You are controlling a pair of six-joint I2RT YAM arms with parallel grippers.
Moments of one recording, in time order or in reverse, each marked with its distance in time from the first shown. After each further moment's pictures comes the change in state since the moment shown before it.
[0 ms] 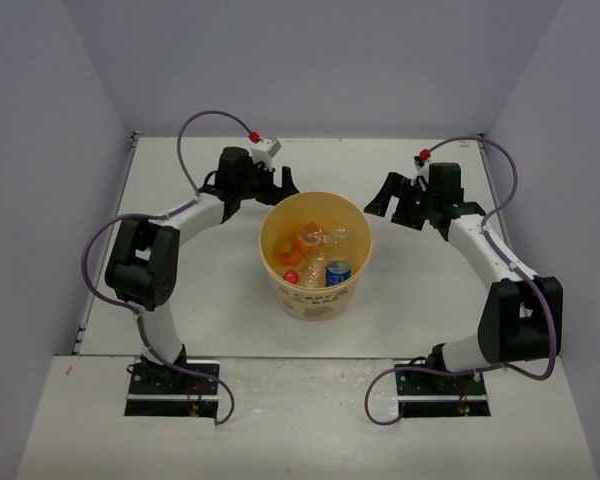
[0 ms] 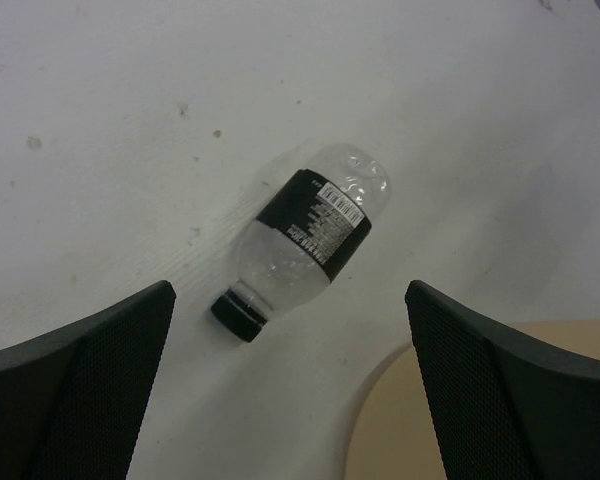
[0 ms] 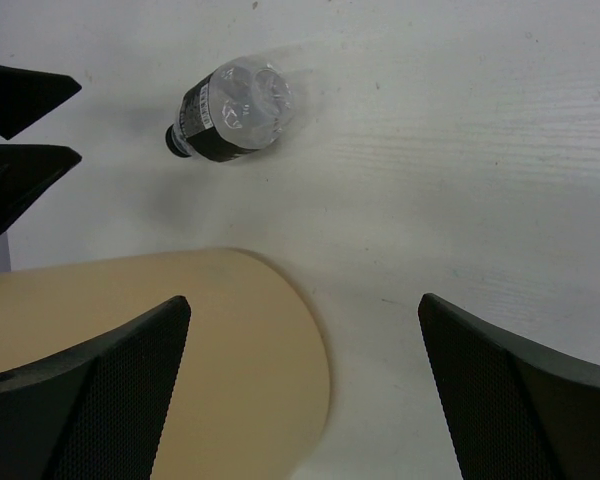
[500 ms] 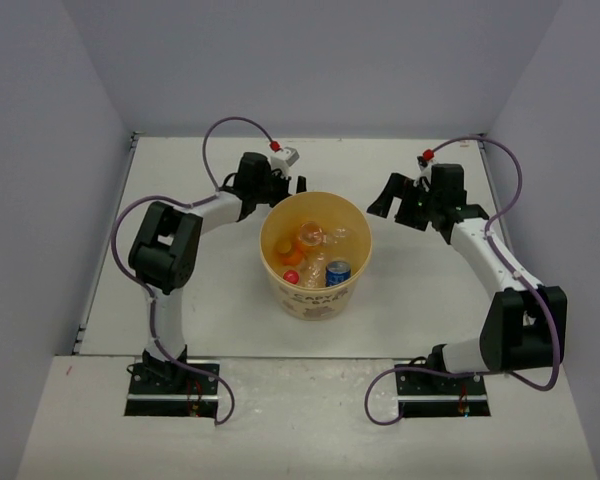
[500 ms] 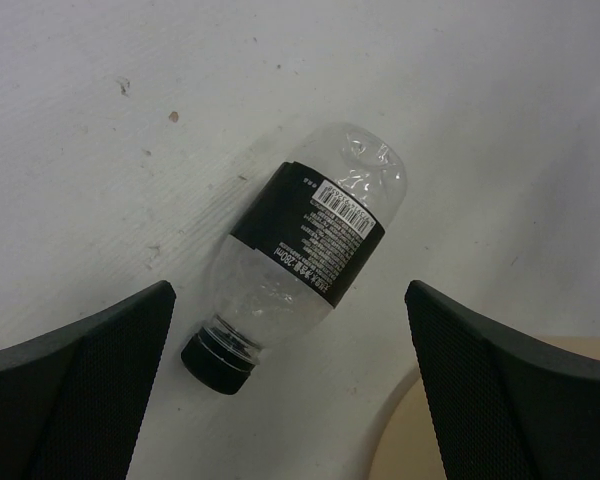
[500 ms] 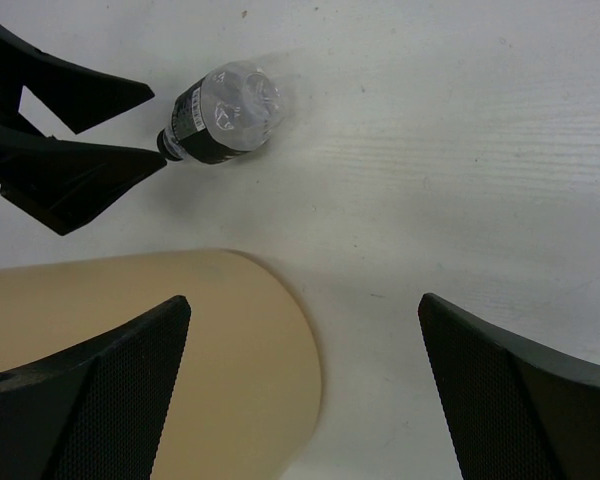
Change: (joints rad) left arm -0.057 0.184 0.104 0.001 0.043 0.040; right arm 0.000 -0.047 -0.013 -0.019 0.044 -0.010
